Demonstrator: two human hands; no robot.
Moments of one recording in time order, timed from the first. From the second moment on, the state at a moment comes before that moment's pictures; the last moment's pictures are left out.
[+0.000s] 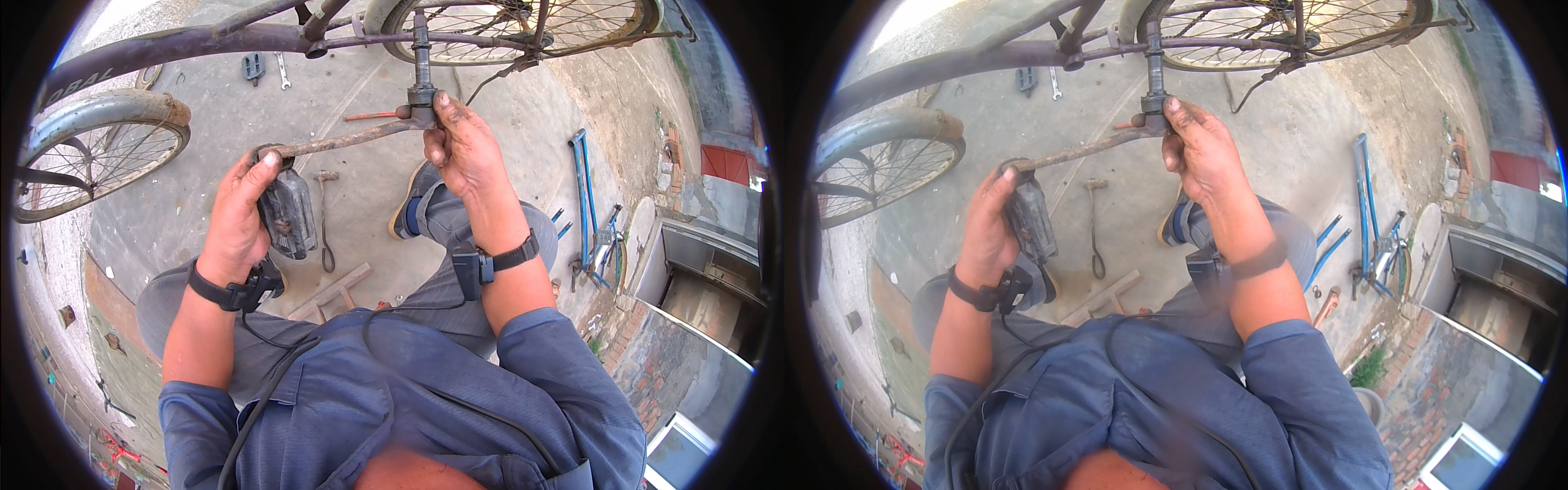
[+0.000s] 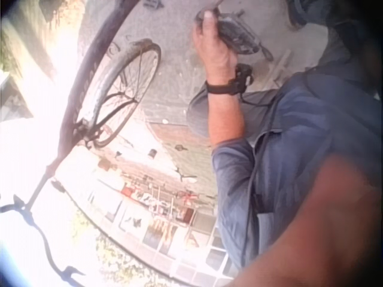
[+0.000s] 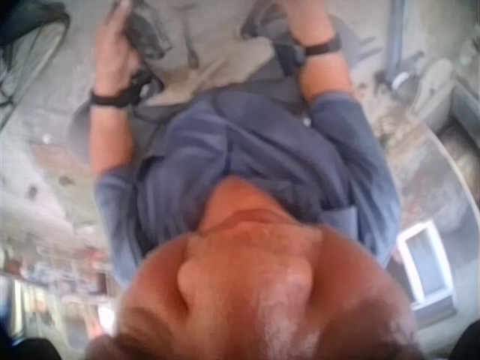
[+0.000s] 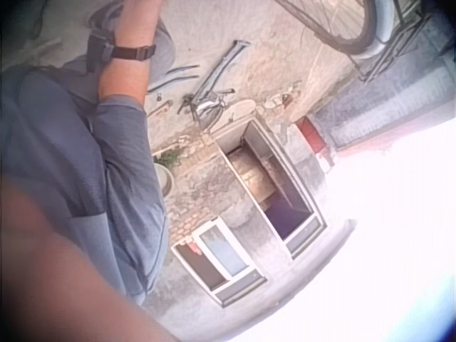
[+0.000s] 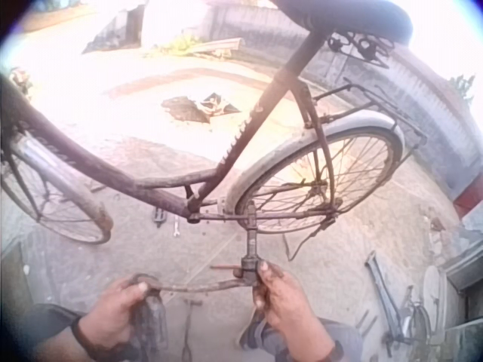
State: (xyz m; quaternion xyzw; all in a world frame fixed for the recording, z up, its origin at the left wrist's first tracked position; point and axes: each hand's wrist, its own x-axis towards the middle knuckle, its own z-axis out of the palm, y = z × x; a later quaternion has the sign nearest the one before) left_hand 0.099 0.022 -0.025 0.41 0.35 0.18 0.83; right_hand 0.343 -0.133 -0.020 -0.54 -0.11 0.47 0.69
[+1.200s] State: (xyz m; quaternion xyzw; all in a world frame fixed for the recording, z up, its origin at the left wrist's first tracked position) left_hand 0.079 0.047 -0.056 0.34 0.49 0.12 0.79; right_hand 0.306 -0.039 -0.137 -0.64 0.04 0.52 0.57
